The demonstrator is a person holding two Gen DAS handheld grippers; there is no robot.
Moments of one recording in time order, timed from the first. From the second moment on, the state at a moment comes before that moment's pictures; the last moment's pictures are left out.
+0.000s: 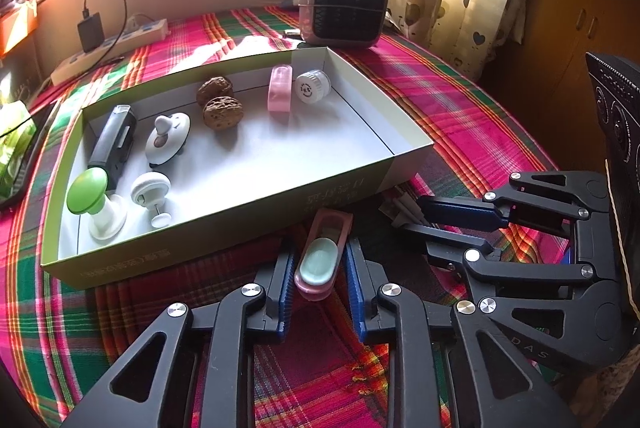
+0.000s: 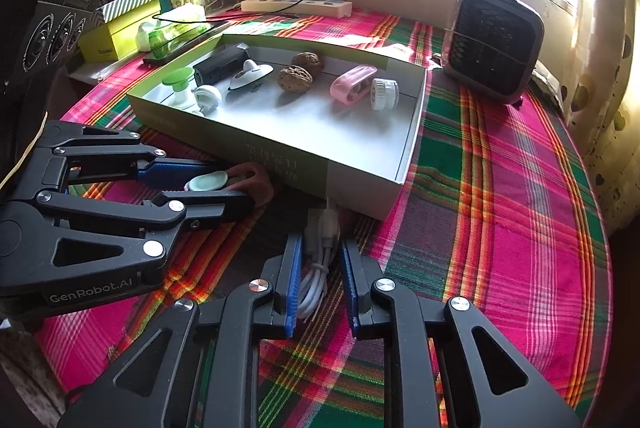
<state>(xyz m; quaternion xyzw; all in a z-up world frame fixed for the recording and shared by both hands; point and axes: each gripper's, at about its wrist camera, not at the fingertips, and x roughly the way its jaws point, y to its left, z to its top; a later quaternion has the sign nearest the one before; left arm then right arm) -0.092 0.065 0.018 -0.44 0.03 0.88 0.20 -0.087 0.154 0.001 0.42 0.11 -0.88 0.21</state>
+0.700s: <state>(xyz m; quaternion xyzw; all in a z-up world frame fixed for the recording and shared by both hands) -0.083 0.060 0.027 -0.43 0.02 0.88 0.21 -0.079 0.155 0.005 0.41 0.09 -0.88 0.20</state>
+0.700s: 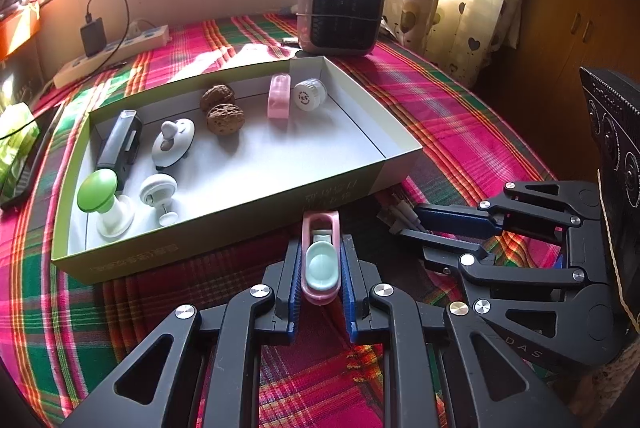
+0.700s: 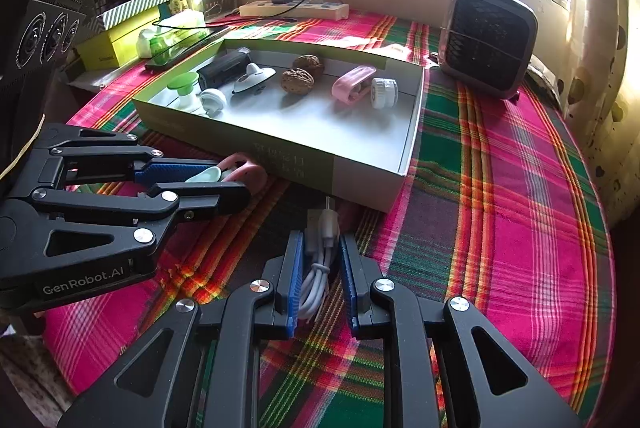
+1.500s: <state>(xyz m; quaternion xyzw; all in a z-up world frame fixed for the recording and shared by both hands) -0.084 0.038 0.062 -0.40 0.00 0.90 0.19 -0.080 0.150 0.043 0.37 0.08 -0.90 0.22</state>
